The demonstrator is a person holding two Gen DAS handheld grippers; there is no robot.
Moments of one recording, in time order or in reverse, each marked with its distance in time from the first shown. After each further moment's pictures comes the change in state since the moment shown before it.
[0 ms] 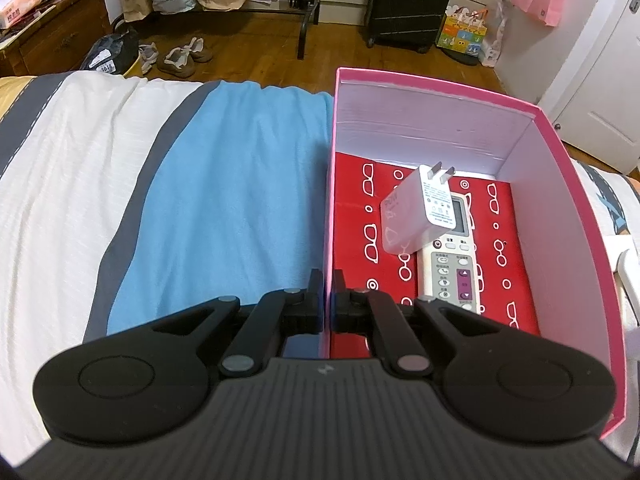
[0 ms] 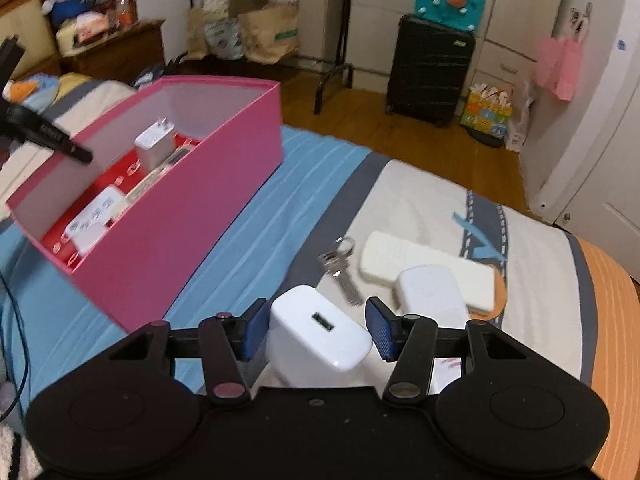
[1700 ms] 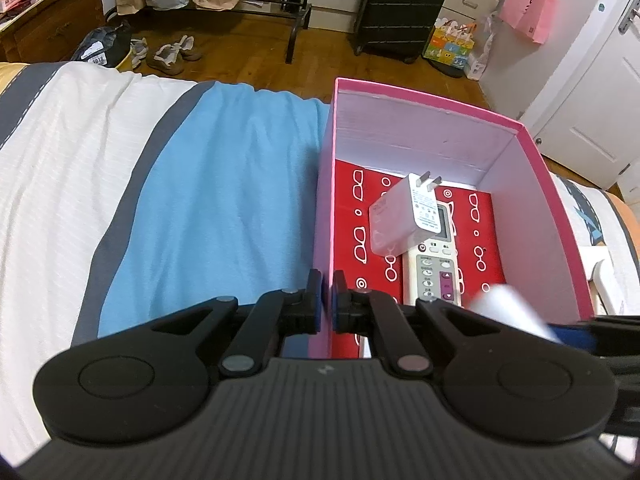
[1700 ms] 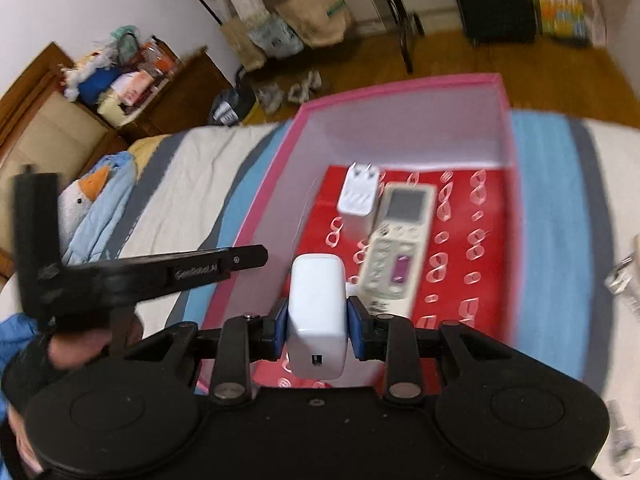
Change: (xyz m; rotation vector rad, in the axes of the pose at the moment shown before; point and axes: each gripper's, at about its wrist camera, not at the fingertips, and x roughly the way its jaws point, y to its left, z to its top) left arm -0.012 0.014 -0.003 -0.037 -0.019 -0.080; right arm 0.068 0.143 0.108 0.356 0.099 0.386
